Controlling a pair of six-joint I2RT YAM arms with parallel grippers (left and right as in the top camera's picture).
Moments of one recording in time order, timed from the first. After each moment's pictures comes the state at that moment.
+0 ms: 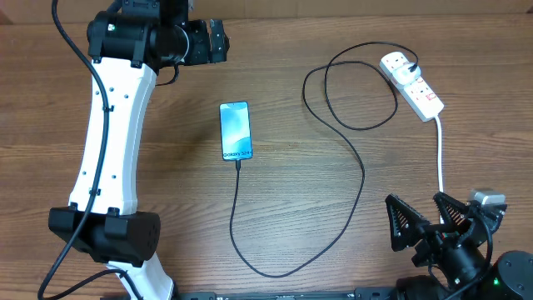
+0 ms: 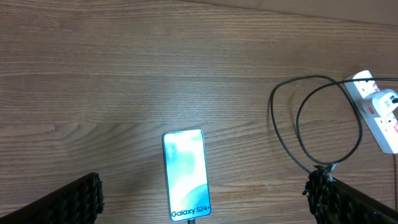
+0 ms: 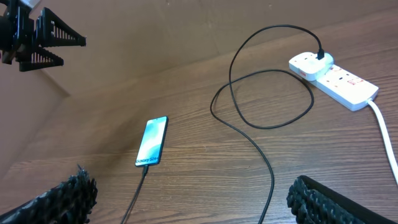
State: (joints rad) left arm -0.16 1.91 2.19 -1.22 0.13 -0.26; right arm 0.09 0.32 0.94 -0.99 -0.21 0.34
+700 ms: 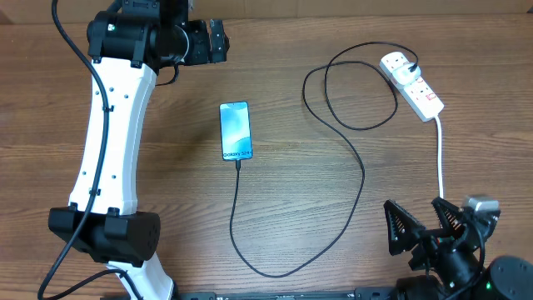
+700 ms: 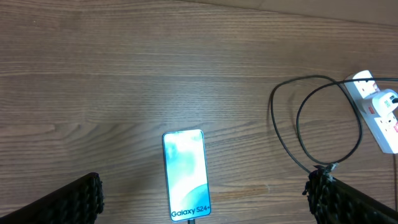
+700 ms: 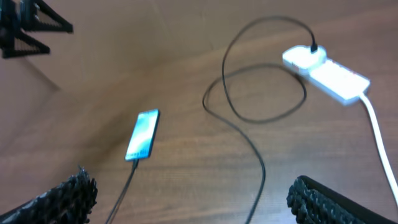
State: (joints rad) left arm -0.16 1.91 2.19 -1.22 0.13 -0.26; right arm 0.09 0.25 0.87 -0.99 -0.19 0.31
